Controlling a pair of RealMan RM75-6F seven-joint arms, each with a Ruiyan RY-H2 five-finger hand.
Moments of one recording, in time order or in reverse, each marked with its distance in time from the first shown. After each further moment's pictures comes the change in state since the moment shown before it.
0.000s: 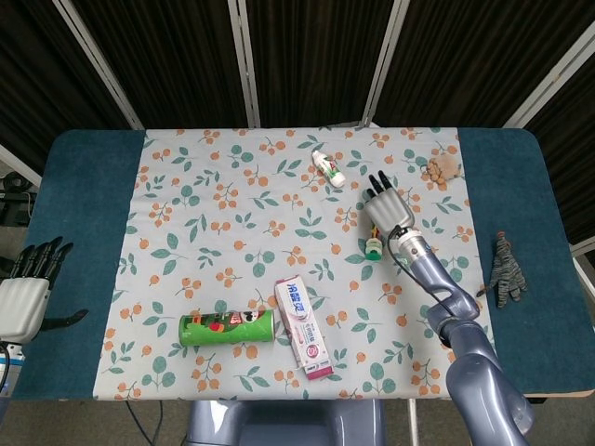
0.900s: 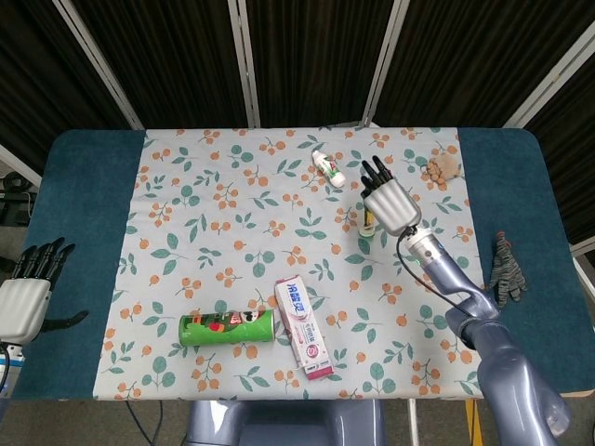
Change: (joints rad) left arm 0.000 0.004 0.006 0.004 0.016 0.002 -0.008; right arm -0.054 0.163 0.002 -0.226 -0.020 0.321 -0.073
